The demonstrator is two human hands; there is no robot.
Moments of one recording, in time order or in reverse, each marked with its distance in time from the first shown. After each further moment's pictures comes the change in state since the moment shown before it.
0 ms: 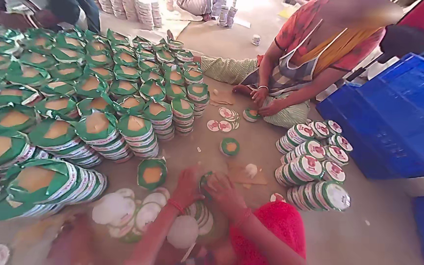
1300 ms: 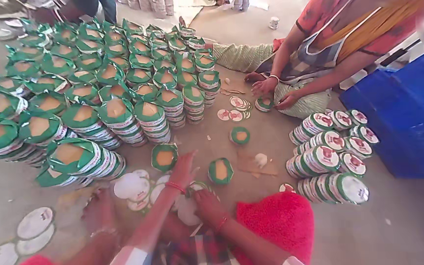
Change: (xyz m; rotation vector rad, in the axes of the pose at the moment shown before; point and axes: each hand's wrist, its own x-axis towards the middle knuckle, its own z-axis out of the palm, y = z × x) left_hand -0.006 0.006 -0.046 0.069 -0.097 -0.298; right_hand 0.000 -0.086 0.048 0.367 -0.491 0.126
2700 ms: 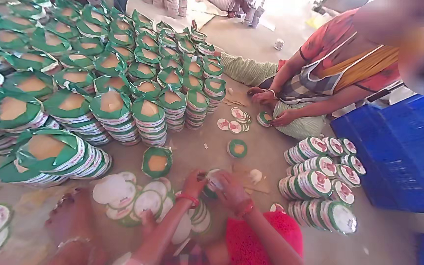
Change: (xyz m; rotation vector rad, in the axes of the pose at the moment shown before) left_hand 0.018 0.027 0.061 -0.736 -0.031 -0.365; right_hand -0.002 0.096 -0.092 -0.056 0.497 -0.297
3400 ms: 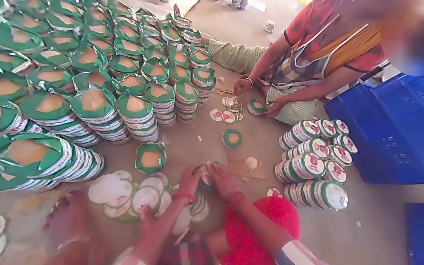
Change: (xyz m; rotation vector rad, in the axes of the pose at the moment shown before) left_hand -0.008 -0.012 0.009 -0.083 0.064 0.090; right_hand -0.015 0.005 0.036 -0.061 -0.041 0.123
